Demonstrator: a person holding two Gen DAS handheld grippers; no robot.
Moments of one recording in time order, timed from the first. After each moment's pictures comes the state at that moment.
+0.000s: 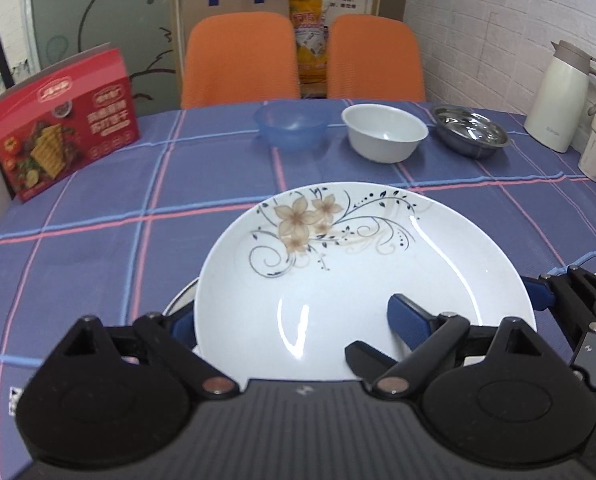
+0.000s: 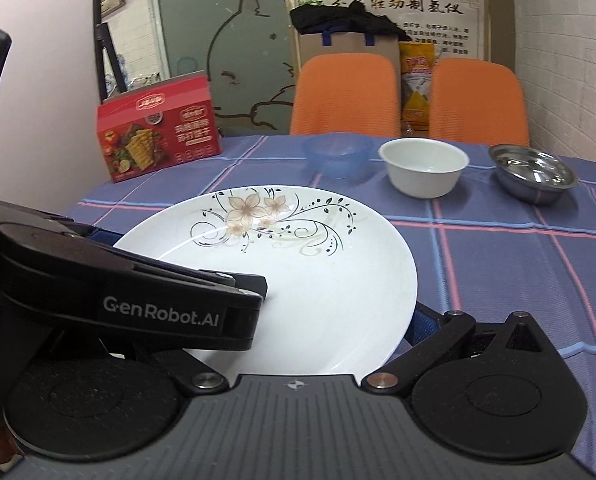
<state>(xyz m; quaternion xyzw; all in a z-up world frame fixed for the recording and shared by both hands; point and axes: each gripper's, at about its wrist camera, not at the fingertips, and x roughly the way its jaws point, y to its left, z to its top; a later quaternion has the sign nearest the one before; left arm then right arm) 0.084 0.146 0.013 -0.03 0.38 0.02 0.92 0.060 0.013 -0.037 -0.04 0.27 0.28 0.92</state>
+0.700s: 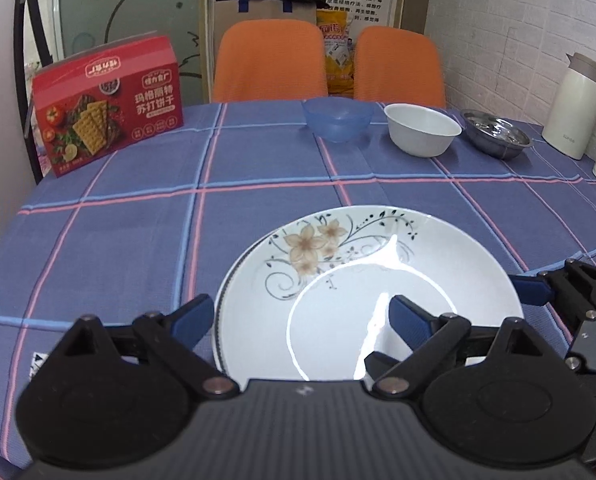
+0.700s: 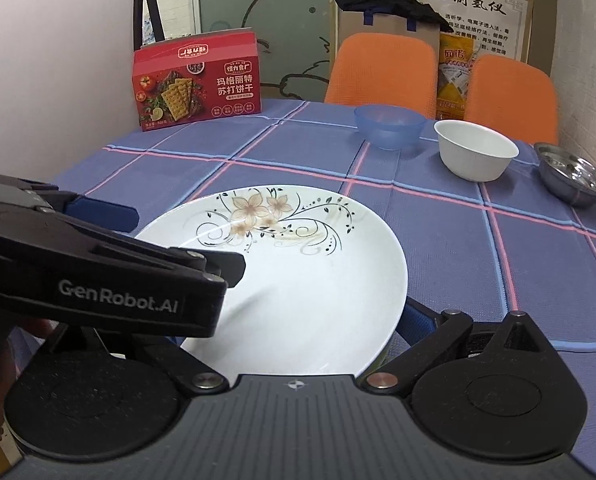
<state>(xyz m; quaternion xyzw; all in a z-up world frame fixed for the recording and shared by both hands) 0.048 0.177 -0.007 -0.02 0.35 0.04 0.94 0.043 0.042 -0.059 -0.10 0.29 0.30 0.90</state>
